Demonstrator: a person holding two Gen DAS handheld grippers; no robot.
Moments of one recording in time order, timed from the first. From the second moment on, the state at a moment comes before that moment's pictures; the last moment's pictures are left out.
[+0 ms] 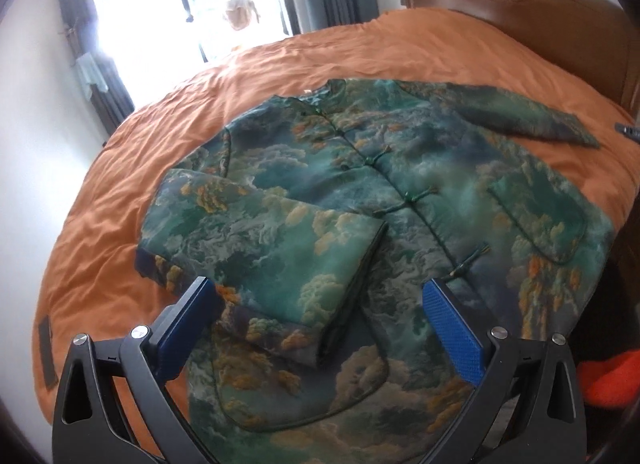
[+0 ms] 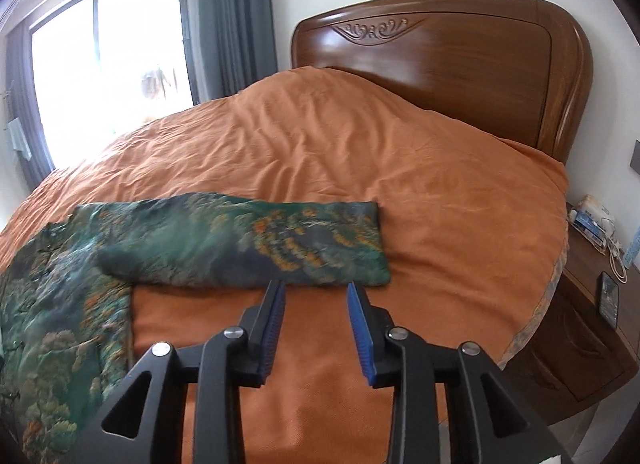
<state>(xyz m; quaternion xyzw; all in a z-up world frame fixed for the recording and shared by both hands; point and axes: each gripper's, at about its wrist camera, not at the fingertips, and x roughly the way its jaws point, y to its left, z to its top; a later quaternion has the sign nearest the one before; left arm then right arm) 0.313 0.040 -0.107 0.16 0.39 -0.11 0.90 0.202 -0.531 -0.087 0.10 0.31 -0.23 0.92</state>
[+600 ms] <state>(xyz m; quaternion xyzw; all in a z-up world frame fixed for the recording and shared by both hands) 0.359 0.061 -0.151 0.17 0.45 -0.16 0.86 0.198 -0.341 -0.086 0.06 0.32 -0.06 0.94</state>
